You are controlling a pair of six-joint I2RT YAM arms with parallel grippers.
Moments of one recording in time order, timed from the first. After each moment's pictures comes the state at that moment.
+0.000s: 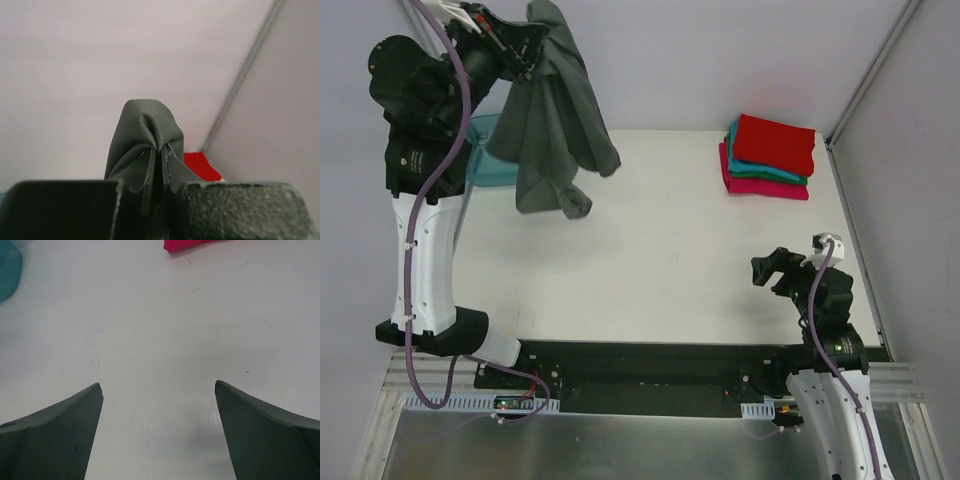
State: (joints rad) left arm -0.15 1.49 2.27 -0.44 0.31 -0.41; right arm 0.13 0.31 0.47 -0.52 -0.03 0.37
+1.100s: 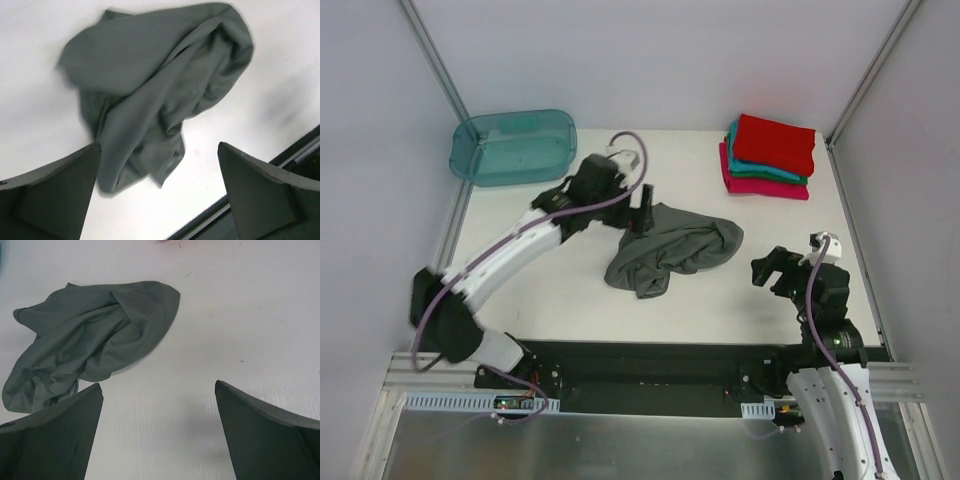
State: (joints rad) left arm -0.65 1.63 1.45 -0.58 0.19 -0.32; right arm 0.13 0.33 0.47 -0.55 -0.01 0.37
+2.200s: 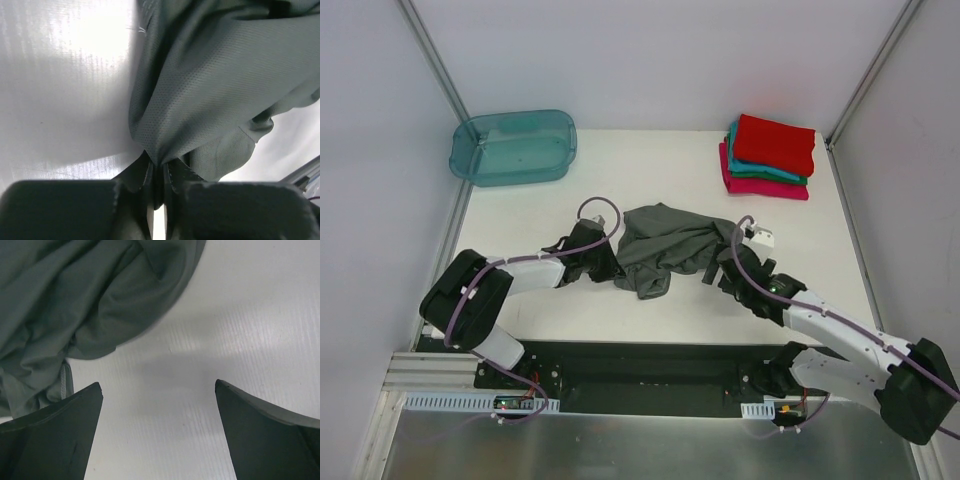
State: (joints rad) left arm -0.57 1.53 0.63 0.04 0.18 -0.86; right arm 0.74 0.95 0.54 -0.49 0.46 0.85
